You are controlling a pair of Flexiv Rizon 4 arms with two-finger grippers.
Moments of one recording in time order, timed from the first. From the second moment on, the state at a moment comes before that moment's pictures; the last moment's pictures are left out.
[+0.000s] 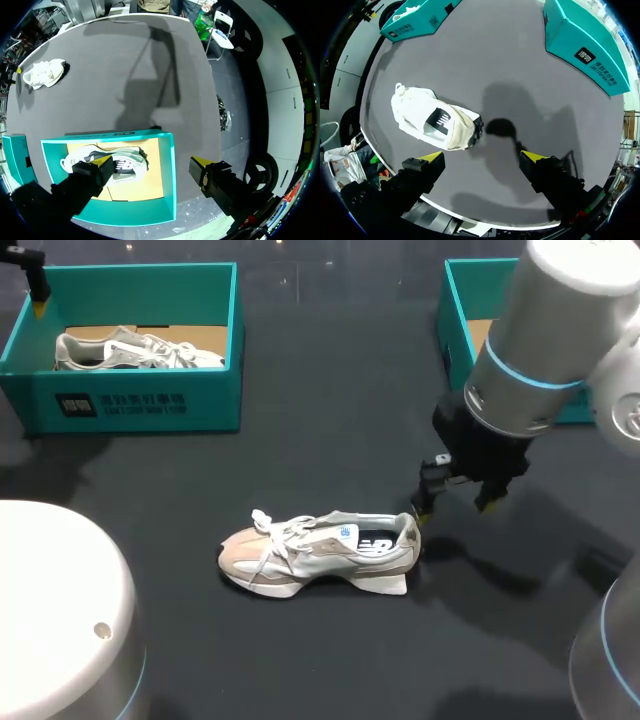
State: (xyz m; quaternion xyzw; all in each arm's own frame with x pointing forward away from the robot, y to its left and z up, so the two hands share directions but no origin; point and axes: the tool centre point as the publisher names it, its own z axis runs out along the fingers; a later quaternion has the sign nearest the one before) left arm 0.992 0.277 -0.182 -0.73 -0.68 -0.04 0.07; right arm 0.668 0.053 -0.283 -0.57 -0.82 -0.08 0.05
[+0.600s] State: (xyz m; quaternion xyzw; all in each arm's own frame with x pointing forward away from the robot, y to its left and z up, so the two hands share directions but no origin) left arm 0.992 0.277 -0.182 -0.73 -0.68 -0.04 0.07; right arm 0.661 0.017 -0.291 -0.44 -0.88 -0.19 0.09
